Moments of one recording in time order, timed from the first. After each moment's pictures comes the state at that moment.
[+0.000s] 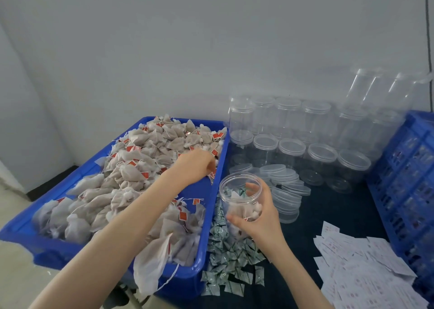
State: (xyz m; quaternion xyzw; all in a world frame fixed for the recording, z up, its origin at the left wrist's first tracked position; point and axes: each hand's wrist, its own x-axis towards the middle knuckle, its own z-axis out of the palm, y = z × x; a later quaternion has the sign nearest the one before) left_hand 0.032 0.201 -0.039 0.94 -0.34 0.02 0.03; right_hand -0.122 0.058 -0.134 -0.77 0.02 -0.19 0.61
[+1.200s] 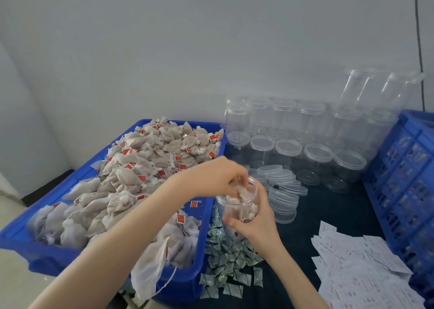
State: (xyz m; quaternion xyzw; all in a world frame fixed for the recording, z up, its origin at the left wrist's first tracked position) left_hand -0.037 0.182 0.001 0.86 -0.50 -0.07 0.09; right_hand -0.118 0.060 -0.134 -0.77 0.01 -0.20 0.60
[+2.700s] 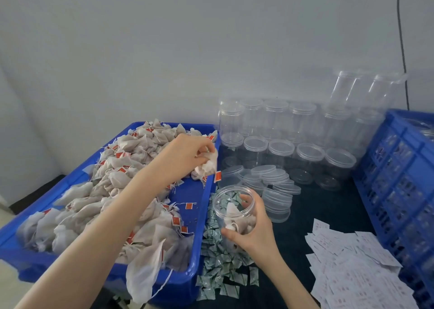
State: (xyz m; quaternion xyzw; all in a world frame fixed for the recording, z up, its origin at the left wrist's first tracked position) left_hand -0.003 0.217 0.008 0.90 -0.38 0.12 0.18; right_hand -0.136 0.059 -0.151 -0.77 0.03 -0.18 0.61
